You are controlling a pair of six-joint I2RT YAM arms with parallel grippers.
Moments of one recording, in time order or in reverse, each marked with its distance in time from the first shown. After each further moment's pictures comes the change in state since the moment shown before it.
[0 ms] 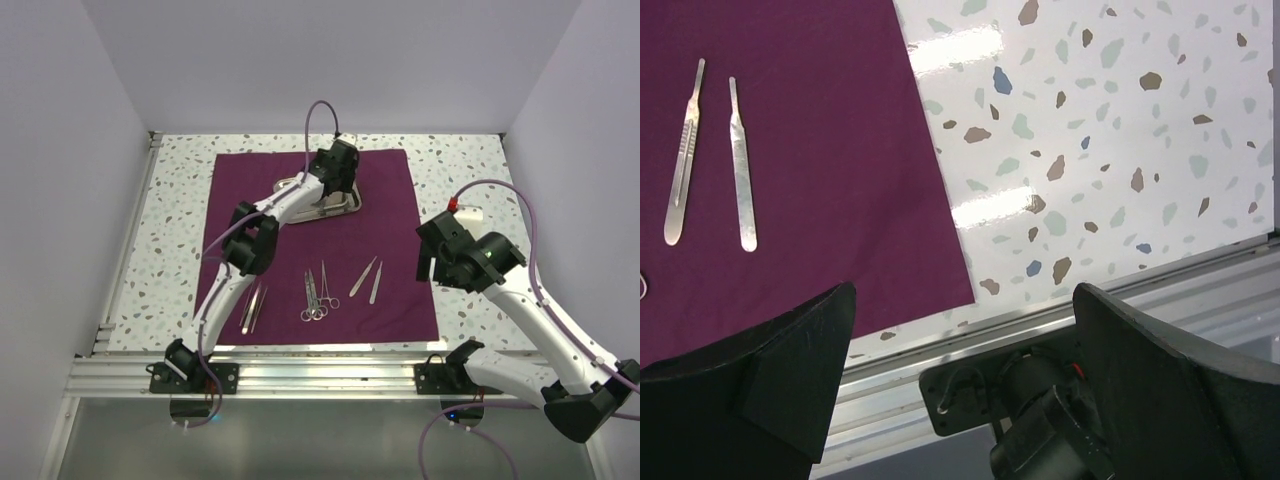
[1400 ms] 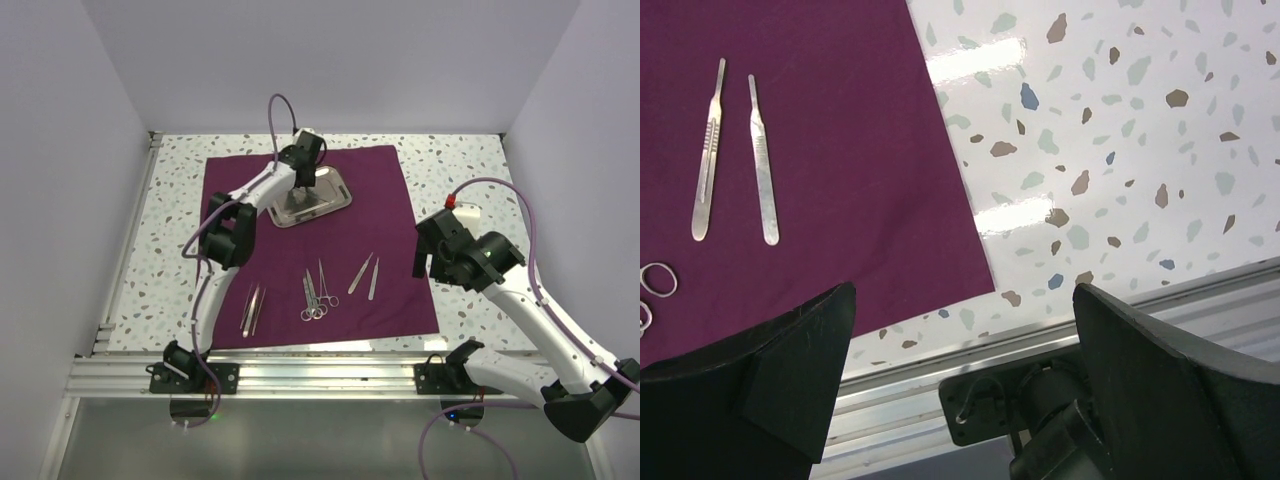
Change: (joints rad) left arm 0.145 -0.124 -0.170 -0.076 -0.034 -0.121; right arm 0.000 0.003 0.000 0.056 -0.019 -0.012
